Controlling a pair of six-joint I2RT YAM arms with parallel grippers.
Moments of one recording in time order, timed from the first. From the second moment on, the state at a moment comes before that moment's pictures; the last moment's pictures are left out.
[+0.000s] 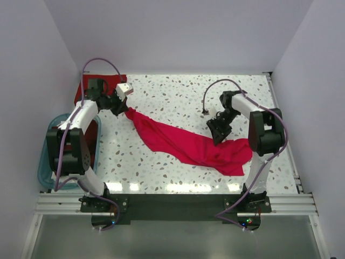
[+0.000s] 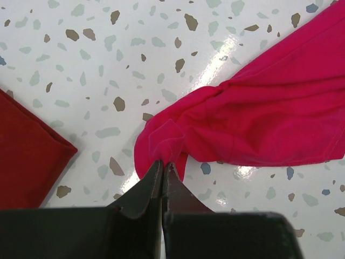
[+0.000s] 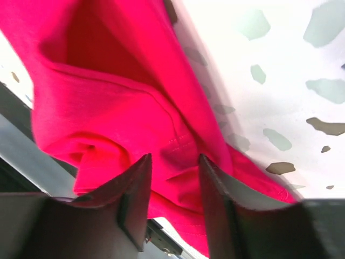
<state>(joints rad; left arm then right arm) 0.04 1.69 1.25 -0.49 0.68 0.74 0.17 2.01 1.45 -1.19 -0.42 -0.55</state>
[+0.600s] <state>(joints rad) 0.04 1.70 1.27 -0.49 0.68 0.74 0.16 2.01 1.49 -1.27 -0.49 -0.58</state>
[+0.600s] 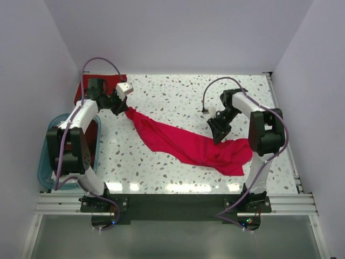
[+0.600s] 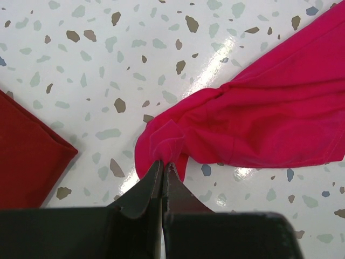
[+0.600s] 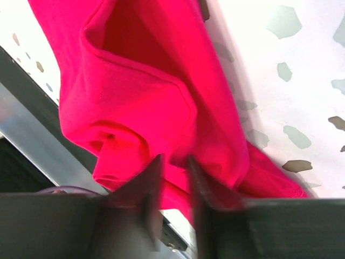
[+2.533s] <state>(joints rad) 0.05 1.67 1.12 -0.42 0.74 0.37 -0.31 1.63 1.61 -1.24 -0.58 -0.76</state>
